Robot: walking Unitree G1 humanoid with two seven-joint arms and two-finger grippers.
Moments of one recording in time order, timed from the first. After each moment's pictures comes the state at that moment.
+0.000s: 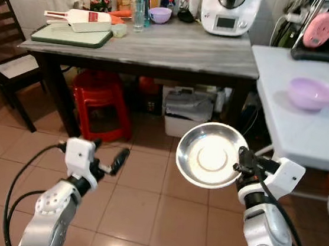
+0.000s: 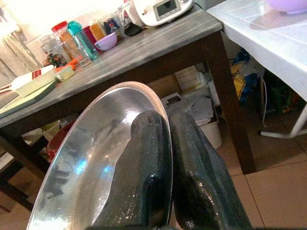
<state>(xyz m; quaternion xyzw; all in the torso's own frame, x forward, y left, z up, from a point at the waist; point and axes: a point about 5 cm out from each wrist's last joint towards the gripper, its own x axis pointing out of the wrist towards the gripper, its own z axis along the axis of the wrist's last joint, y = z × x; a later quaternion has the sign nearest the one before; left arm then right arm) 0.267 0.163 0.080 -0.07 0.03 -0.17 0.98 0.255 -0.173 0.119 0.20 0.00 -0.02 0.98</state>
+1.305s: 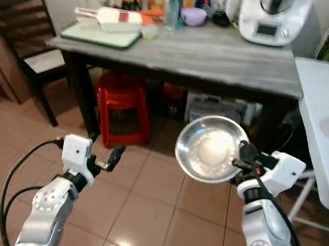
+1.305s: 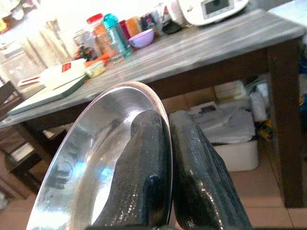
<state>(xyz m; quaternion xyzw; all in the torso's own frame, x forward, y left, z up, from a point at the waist) 0.271 0.172 0.084 -0.04 0.02 -0.16 0.99 0.261 -0.169 0.127 0.18 -0.03 -0.01 0.98</state>
